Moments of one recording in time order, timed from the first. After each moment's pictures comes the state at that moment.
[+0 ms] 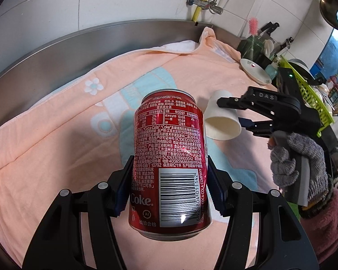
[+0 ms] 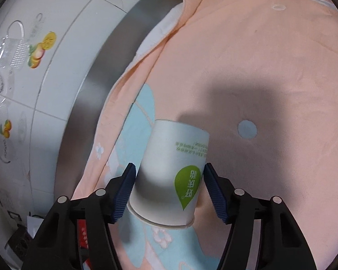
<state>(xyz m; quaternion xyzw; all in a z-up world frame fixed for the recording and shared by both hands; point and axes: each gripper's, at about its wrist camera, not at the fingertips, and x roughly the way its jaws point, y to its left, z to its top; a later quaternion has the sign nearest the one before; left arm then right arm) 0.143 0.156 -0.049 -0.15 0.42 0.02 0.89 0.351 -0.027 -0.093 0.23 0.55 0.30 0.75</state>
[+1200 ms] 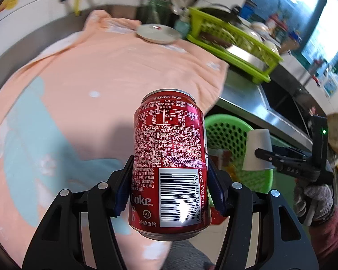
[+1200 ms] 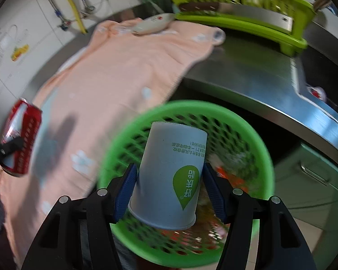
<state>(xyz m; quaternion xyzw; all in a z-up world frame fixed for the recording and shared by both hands) 0.171 -0.077 -0.041 -0.05 0.46 -0.17 0.87 0.169 -0.342 -0.095 0.07 0.49 0.09 0.86</state>
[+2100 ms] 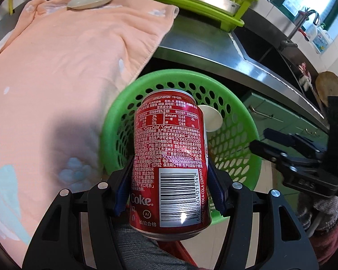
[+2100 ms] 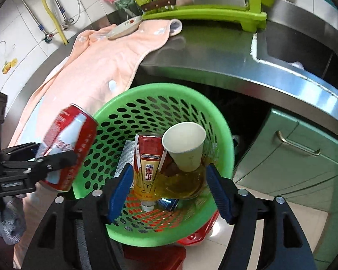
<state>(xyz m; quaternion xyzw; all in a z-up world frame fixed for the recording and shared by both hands) 0.184 -0.219 -0.110 0.01 0.53 -0.24 0.81 0.126 -0.398 -0.108 0.11 0.48 0.06 0.87</state>
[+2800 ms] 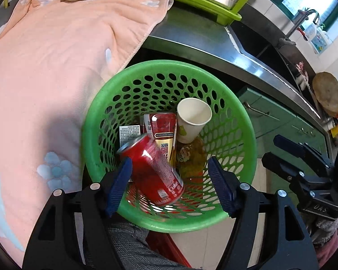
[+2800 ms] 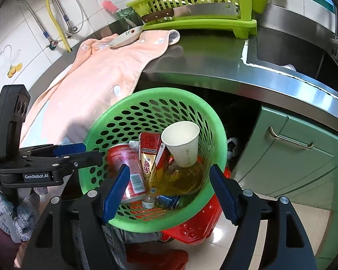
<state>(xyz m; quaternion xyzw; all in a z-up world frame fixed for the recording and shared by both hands) 0.181 -0.231 -0.119 -0.01 0.54 -0.25 0.80 0.095 -0.398 -0.098 0.13 0.45 0.05 0.88</state>
